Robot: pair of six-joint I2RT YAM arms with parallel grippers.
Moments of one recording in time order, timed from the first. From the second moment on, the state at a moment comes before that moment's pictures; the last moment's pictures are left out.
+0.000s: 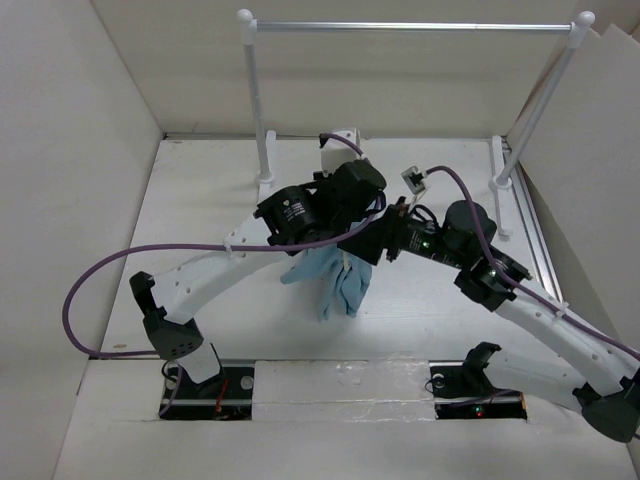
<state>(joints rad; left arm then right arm) -1.09 1.62 1.94 -0.96 -0.72 -0.77 0.73 0.96 0.98 -0.03 -0.40 0.72</state>
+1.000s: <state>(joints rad) -1.08 1.55 1.92 -0.76 -0.63 -0.74 0.81 0.93 0.80 0.18 -0.16 0.95</state>
